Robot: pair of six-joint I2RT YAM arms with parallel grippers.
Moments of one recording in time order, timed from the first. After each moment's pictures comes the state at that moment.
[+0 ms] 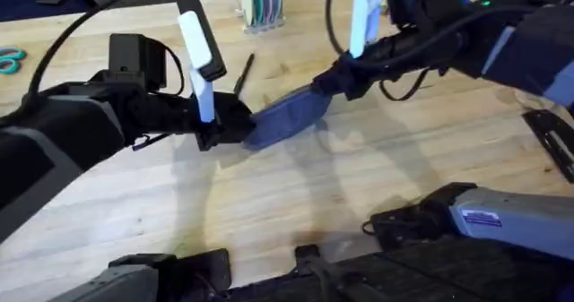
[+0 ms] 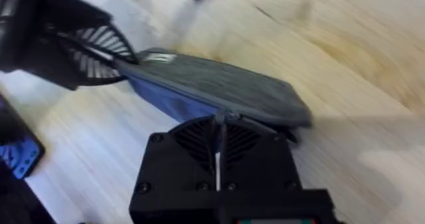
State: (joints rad) left arm -0.20 1.41 0.75 -0.48 0.82 1.00; right arm 0.23 1.28 0.90 -0.60 -0.49 -0.19
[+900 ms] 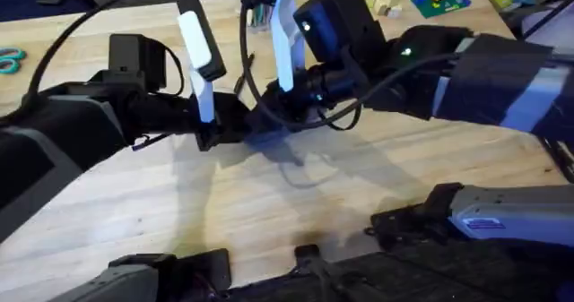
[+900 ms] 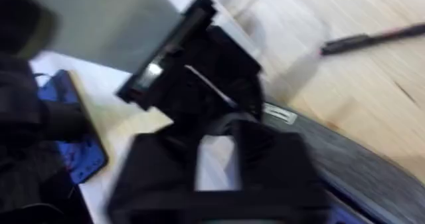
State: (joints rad) left arm -0.20 1.41 0.75 -0.48 0.82 1.00; right arm 0.66 1.35 0.90 -0.33 -0.42 0.04
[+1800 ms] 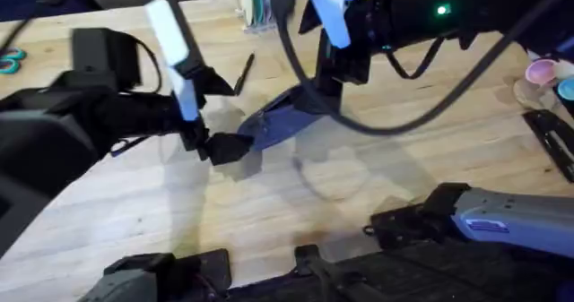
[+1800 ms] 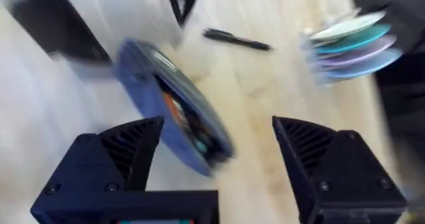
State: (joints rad) left arm -0.13 1.28 0.75 -0.54 0.81 1.00; right arm 0.53 1.24 1.23 -0.84 -0.18 -0.70
